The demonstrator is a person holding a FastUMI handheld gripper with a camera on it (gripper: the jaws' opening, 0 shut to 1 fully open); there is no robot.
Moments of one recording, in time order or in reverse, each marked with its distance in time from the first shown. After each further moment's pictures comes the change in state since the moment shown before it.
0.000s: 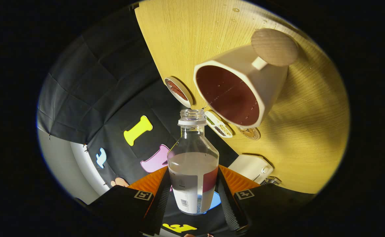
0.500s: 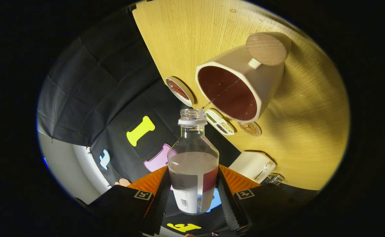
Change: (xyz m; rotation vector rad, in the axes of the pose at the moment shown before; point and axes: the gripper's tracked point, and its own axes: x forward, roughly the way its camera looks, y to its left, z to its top) arm -0.013 0.005 -0.009 0.034 0.017 0.015
